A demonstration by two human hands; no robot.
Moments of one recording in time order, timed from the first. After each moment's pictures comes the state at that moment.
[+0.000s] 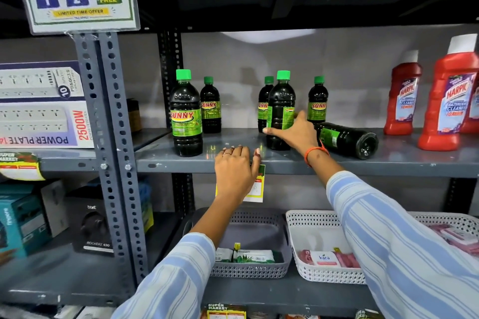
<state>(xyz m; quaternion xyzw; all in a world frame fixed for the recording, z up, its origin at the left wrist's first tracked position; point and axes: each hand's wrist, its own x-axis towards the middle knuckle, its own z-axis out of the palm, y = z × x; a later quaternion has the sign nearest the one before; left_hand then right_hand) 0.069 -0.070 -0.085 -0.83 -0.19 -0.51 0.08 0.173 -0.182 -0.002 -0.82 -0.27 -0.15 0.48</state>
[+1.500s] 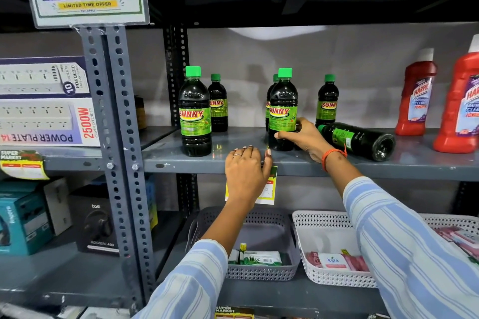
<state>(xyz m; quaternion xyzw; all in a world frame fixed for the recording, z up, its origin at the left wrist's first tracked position) 0.073 -0.066 -0.088 -0.83 -0.20 -0.52 0.07 0.195 -0.166 -0.012 -0.73 -0.35 -0.01 0.59</state>
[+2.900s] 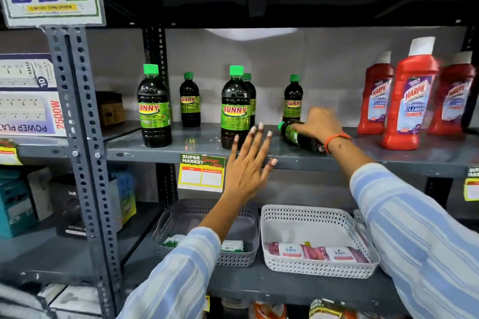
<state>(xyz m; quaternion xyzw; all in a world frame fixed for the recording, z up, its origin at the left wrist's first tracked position) 0.124 -0.151 -0.100 -0.86 -0.09 -0.48 0.14 0.235 -0.292 0.022 -0.90 -0.28 -0.23 0.24</state>
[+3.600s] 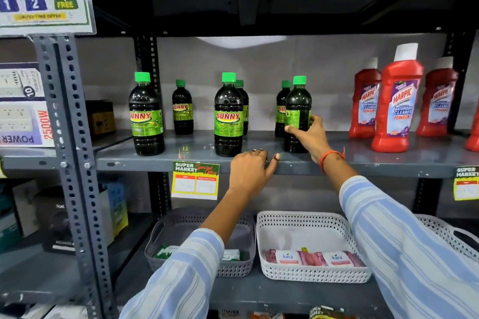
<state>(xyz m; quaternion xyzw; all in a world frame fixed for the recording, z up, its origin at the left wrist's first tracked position) 0.132 -0.173 -0.071 -0.87 -0.09 -0.49 0.06 0.257 -0.281 -0.012 -0.71 -0.25 -0.11 0.65</state>
